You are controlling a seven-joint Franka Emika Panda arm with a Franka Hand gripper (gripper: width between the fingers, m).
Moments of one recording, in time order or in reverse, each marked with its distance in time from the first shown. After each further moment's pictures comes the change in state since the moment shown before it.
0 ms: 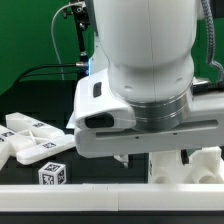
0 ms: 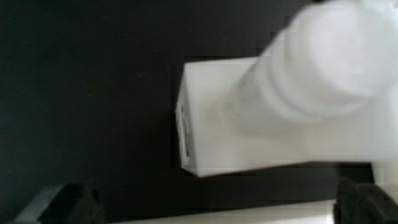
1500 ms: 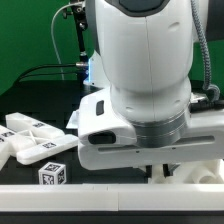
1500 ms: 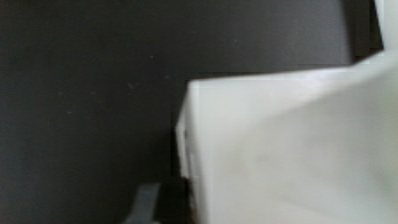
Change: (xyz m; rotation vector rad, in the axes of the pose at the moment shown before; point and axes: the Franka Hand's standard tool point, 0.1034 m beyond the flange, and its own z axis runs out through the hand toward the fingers) arm 0.001 0.008 0.023 -0.005 0.004 0.005
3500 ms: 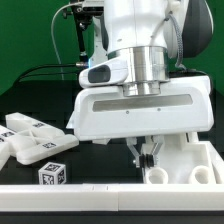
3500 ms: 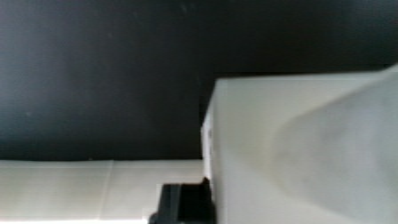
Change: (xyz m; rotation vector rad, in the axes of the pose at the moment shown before) arm -0.014 0.010 -0.007 -0.100 0.833 -0.135
